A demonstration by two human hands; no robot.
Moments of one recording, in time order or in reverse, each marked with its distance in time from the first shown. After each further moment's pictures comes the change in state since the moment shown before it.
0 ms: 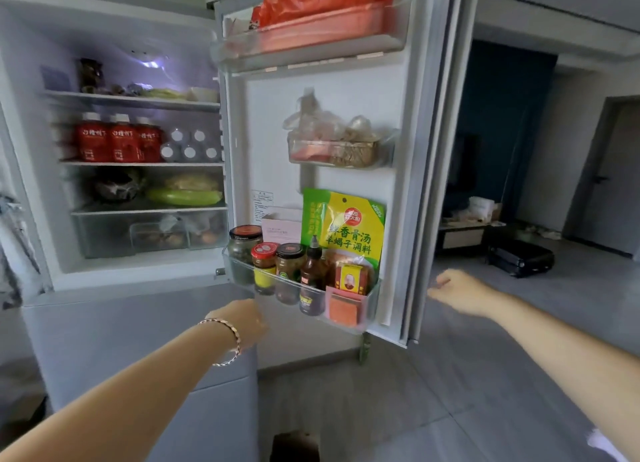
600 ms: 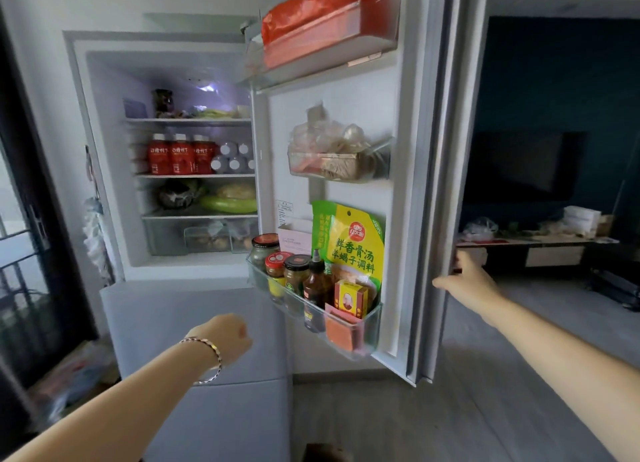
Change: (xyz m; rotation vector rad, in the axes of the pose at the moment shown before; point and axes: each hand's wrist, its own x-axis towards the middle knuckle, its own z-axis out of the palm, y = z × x) left_hand -0.021 0.021 0.008 -0.018 0.101 -0.274; right_hand 0.060 0.005 -0.022 0.476 0.034 -0.195
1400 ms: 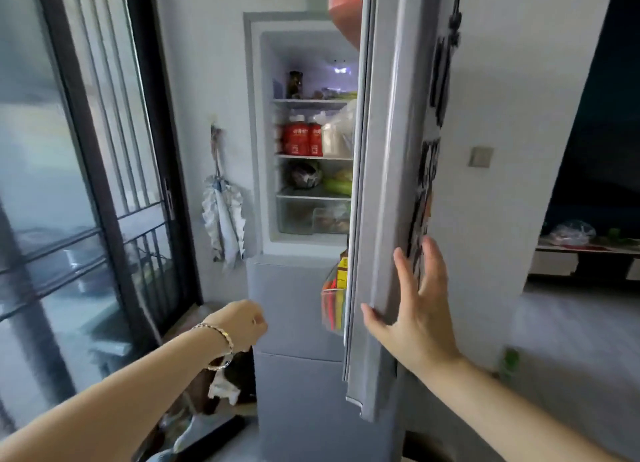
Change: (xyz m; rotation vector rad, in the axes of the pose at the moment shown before) left_hand -0.031 -0.340 -0.025 -0.203 -0.003 -0.068; right_hand -0.169 -0.189 0.363 -0.215 0.491 -1.055
